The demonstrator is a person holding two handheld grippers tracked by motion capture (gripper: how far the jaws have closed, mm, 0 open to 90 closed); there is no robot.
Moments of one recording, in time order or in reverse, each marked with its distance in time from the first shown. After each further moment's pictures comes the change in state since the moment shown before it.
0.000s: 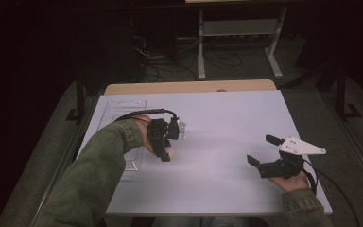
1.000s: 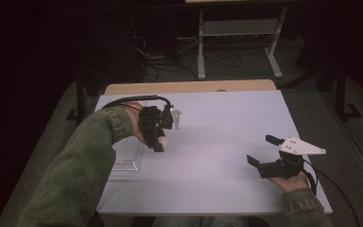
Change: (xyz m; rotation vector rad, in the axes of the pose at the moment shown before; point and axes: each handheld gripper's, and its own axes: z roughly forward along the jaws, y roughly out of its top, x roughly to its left) left arm -0.013 -0.004 -0.056 0.016 0.059 0.019; right arm 0.000 0.000 0.000 0.000 0.001 -0.004
